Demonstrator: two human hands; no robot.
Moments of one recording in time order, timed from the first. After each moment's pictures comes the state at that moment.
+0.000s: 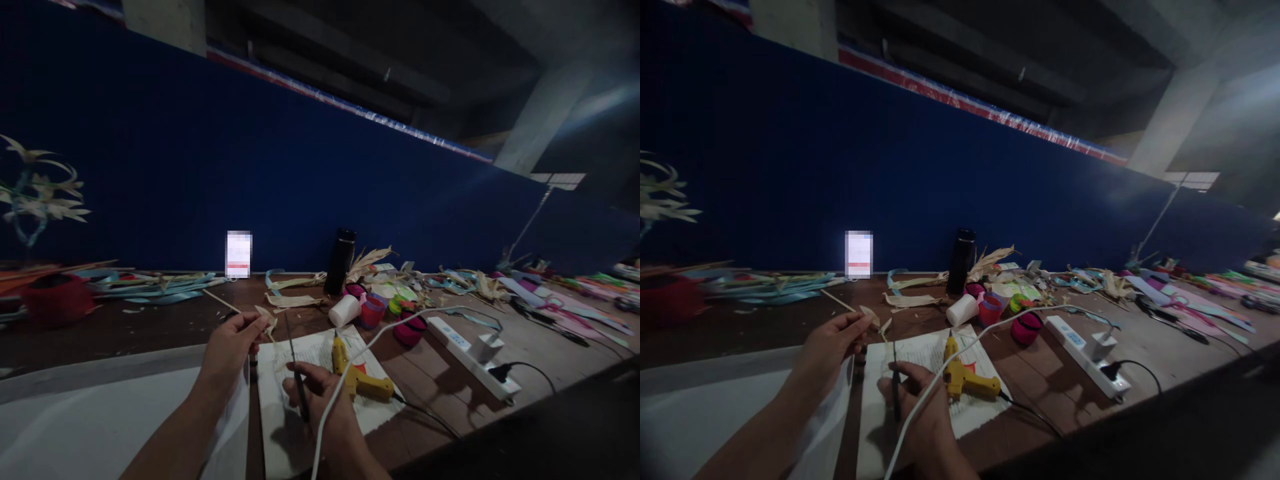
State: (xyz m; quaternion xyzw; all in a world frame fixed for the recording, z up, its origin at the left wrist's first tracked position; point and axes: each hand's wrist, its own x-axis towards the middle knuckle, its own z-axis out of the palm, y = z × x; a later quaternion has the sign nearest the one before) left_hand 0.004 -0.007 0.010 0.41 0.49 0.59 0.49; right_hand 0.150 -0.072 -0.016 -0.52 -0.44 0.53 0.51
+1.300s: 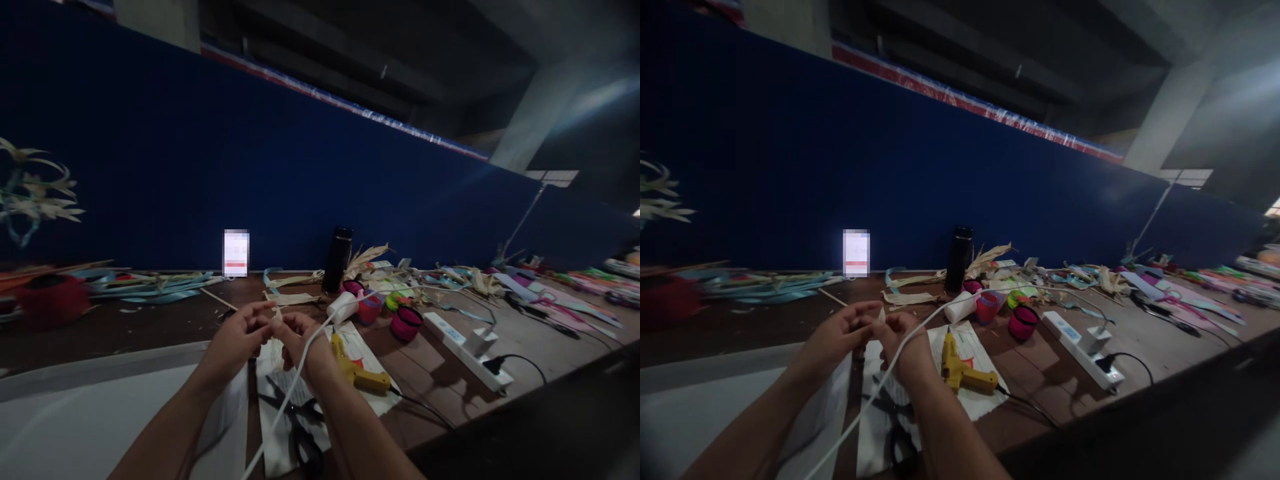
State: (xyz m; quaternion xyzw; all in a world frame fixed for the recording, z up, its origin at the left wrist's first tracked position) left_hand -0.004 -0.009 0.020 0.57 0.41 0.50 0.52; right_hand 0.127 -0.027 0.030 -0.48 -0.52 0.49 0.51
